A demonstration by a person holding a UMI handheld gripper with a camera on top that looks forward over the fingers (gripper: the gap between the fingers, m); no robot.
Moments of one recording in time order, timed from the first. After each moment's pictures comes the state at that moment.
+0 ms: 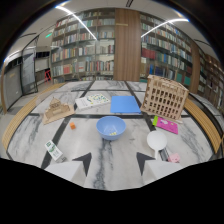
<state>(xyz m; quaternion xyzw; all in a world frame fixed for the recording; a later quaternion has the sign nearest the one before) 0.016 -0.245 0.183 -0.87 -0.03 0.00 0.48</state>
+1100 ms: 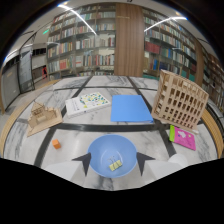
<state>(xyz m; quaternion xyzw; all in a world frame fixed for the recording) -0.001 -0.051 0.130 -0.89 -0.03 0.00 0.46</state>
